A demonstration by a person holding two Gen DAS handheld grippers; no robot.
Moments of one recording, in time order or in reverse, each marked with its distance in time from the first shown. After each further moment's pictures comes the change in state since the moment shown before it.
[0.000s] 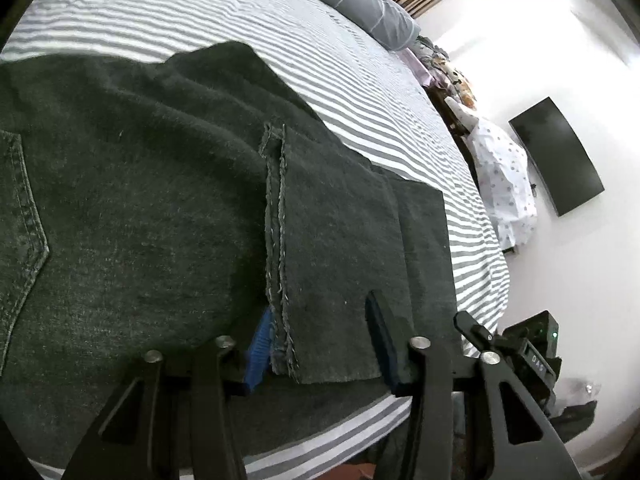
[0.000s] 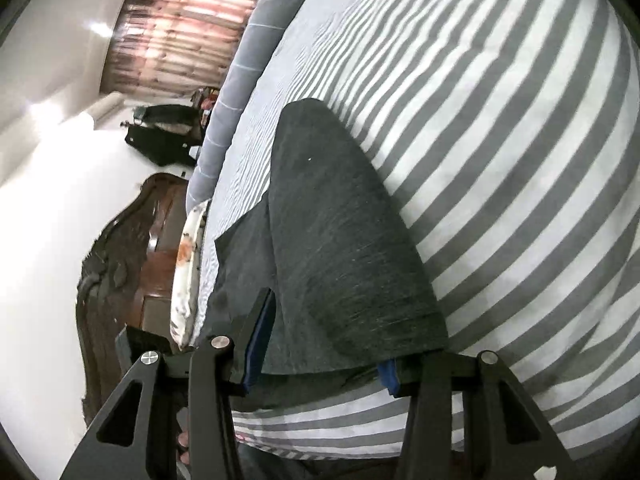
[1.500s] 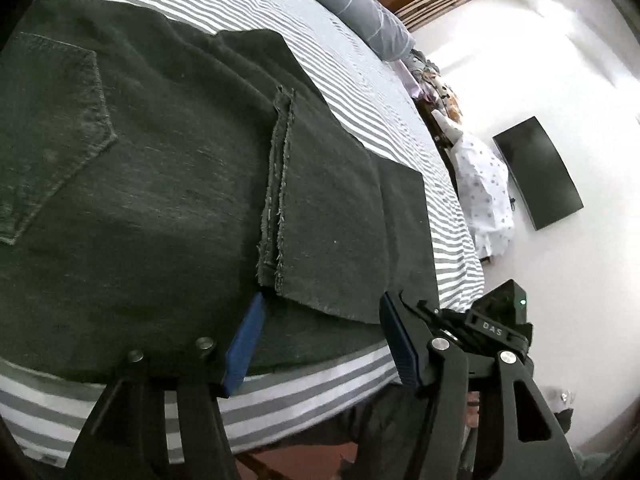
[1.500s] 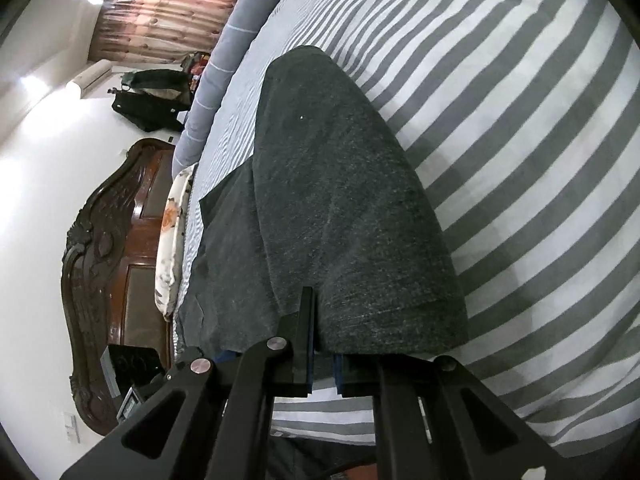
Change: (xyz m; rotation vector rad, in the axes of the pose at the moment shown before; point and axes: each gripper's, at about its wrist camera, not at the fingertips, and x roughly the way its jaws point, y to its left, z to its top) left arm -0.027 0.022 -0.039 -0.068 -0.018 -0.097; right arm 0.025 0.005 -0.004 -0.052 0.128 -0.062
